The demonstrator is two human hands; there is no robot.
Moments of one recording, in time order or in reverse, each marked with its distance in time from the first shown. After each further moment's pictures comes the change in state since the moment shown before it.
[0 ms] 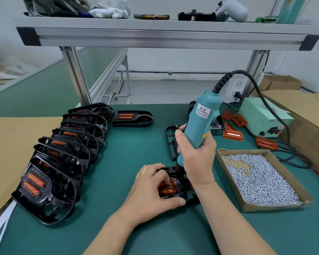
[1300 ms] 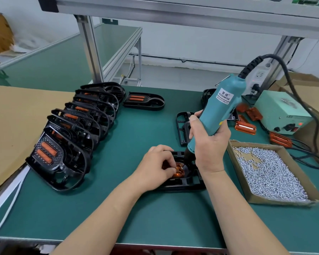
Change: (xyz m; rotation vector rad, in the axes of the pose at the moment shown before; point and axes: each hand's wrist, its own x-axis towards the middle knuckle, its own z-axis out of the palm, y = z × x) left_hand 0.012 0.003 -0.011 -0.145 -0.053 -0.134; right_hand -0.004 -0.001 0.001 0.025 0.002 0.016
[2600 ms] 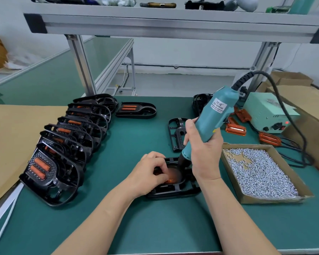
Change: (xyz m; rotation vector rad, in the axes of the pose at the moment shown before) left_hand 0.003 0.001 -0.008 -0.031 -0.068 -0.009; right_hand 0.000 -0.009 -0.013 0.078 0.001 0.033
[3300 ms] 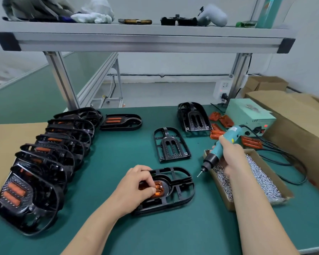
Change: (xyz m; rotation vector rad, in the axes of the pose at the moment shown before) left_hand 0.002 -0.009 0.002 0.015 0.018 0.029; right_hand 0.081 0.032 -0.127 -0.256 0.352 0.694
